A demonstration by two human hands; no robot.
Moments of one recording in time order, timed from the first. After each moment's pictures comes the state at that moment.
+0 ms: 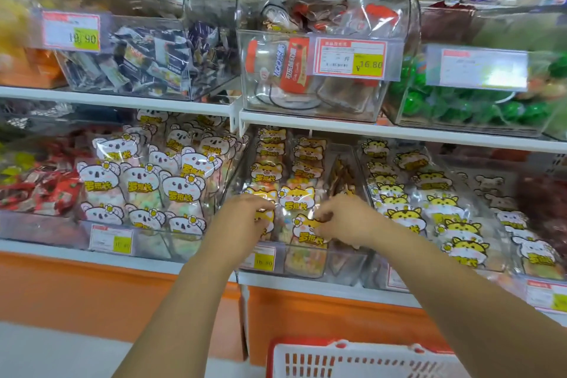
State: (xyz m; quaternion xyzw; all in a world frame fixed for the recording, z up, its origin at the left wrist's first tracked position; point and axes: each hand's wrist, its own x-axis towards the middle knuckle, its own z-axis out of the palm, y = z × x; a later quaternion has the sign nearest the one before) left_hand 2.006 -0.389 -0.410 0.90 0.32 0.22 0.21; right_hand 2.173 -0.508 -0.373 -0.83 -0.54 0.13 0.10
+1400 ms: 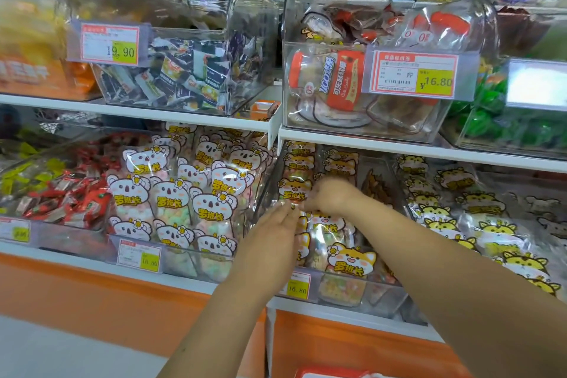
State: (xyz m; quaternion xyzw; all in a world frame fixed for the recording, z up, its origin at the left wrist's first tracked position) left_hand 2.008 -0.377 -0.420 0.93 0.30 0.18 0.10; right_hand 2.176 -0.383 -0.367 -0.85 -0.50 0.15 0.05
